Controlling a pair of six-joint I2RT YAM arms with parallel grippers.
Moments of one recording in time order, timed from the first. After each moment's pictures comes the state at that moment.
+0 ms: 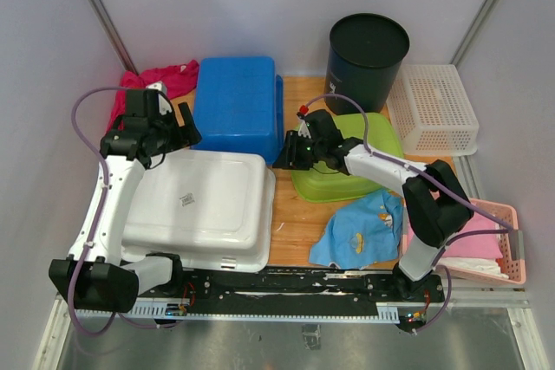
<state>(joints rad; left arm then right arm) -0.05 1.17 1.25 -0.83 0.03 -0.35 0.63 1.71 1.13 -0.11 -0.36 0.66</state>
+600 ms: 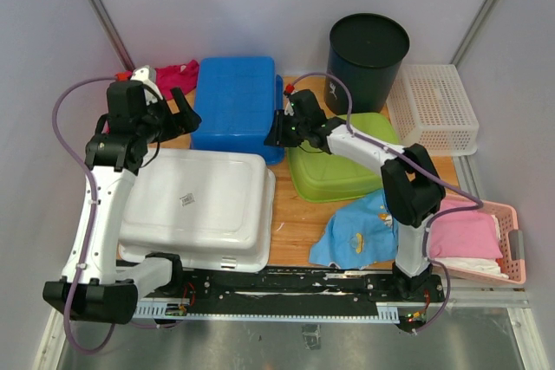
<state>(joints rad) -0.05 1.09 1.34 -0.77 0.11 -0.38 0.63 1.95 1.46 -0.17 -0.25 0.57</state>
